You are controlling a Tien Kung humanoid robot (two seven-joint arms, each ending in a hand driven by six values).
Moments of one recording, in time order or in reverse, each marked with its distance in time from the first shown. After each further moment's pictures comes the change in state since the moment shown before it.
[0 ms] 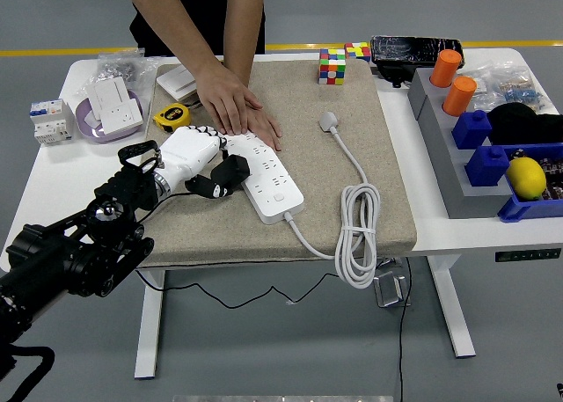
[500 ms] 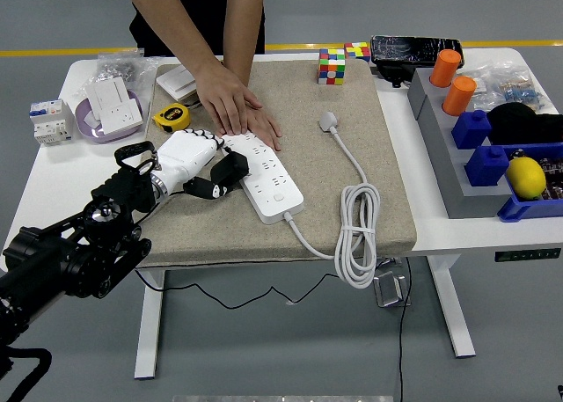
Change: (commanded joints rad) left arm 0.009 0.014 -0.004 -0.007 -0.052 -0.038 -0.012; right arm -0.003 0.000 0.002 -0.001 0.003 0.001 0.000
